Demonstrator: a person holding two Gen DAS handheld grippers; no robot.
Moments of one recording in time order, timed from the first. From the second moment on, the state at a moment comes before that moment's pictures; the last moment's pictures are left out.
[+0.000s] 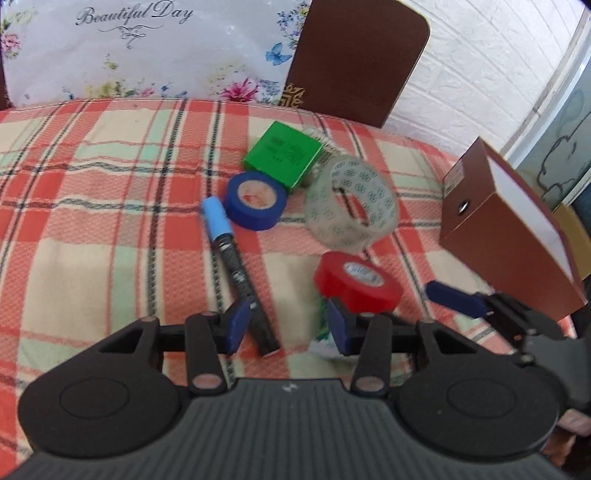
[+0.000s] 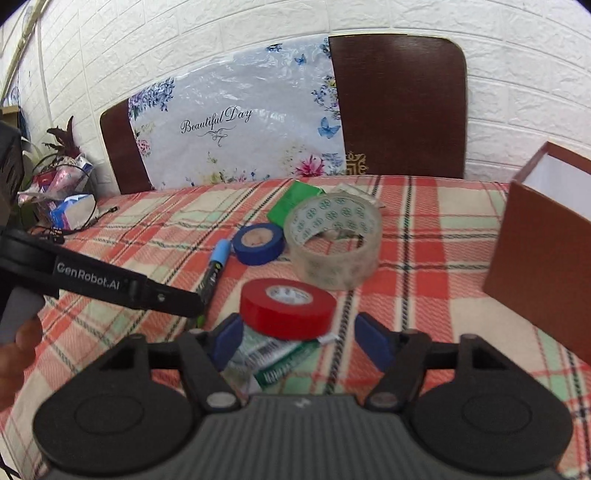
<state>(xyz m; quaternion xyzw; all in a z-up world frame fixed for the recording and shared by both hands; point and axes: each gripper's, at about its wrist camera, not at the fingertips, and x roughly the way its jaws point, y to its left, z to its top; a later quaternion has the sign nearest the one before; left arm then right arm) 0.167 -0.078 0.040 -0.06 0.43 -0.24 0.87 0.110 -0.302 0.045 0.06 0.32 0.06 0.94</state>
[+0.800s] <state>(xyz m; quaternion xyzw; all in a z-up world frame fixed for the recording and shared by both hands) 0.217 -0.103 0.014 -0.08 0.48 -0.27 0.83 0.182 -0.259 0.025 0.00 0.42 0.06 0.90</state>
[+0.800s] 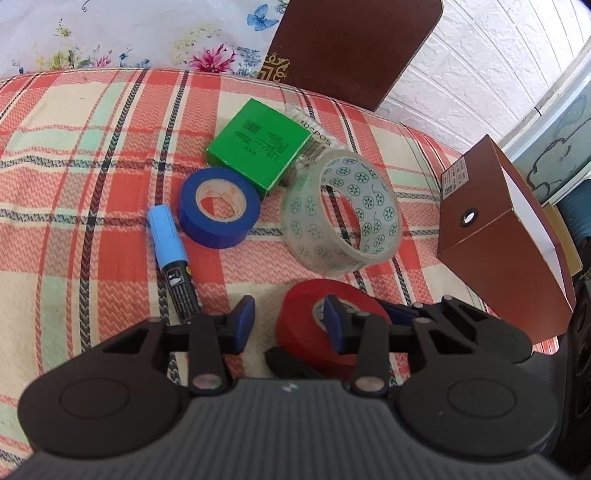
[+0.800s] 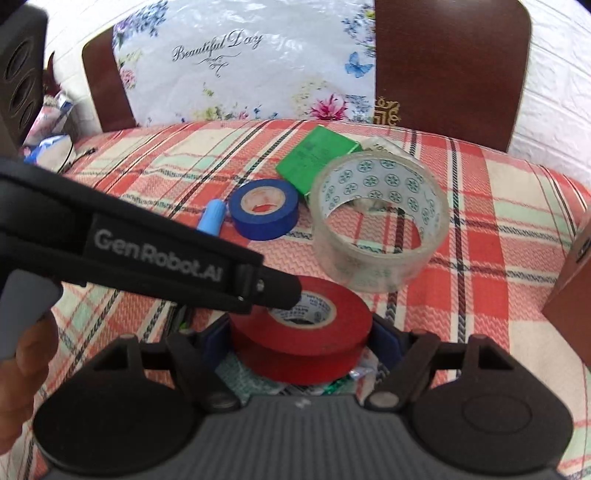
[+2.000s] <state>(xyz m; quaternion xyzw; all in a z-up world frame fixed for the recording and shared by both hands) 0.160 -0.112 0.061 -0.06 0.44 -0.27 0.86 0.134 -0.252 0.062 -0.04 0.38 0.06 0.92</state>
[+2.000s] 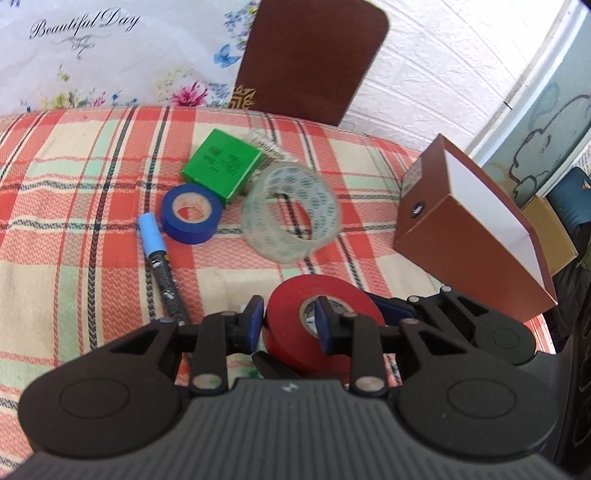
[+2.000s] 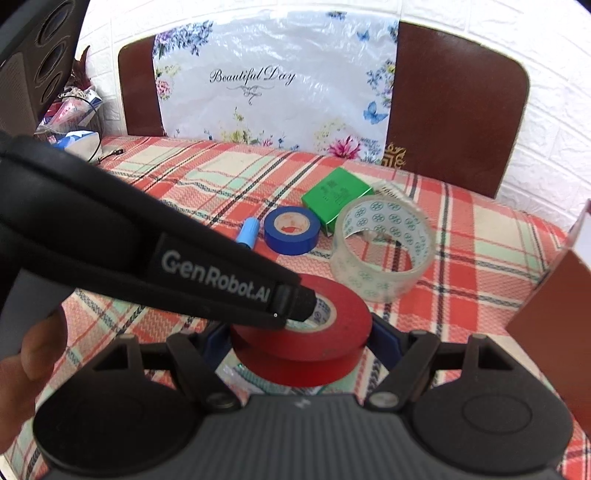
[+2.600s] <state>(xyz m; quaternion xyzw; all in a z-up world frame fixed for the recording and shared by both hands) 0.137 -0.315 0.123 0.04 0.35 -0.40 0.85 0.061 -0.406 0.116 0.00 0.24 -0.12 0.96</state>
